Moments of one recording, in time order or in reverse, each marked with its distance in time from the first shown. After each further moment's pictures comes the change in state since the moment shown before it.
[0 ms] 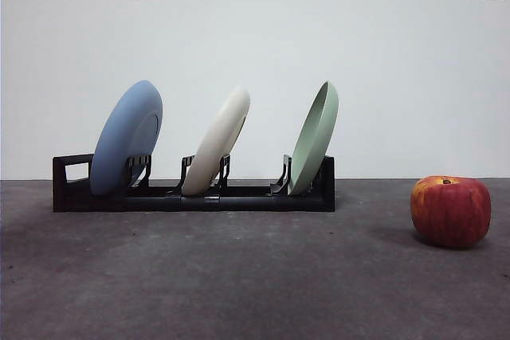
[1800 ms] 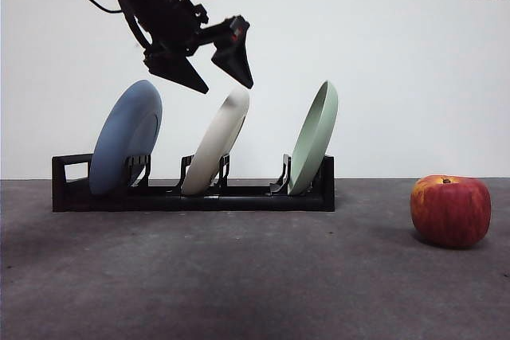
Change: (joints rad) left arm -0.419 1.251 0.659 0.425 -0.470 0.240; right arm 0.000 0.066 0.000 -0.006 0.000 0.000
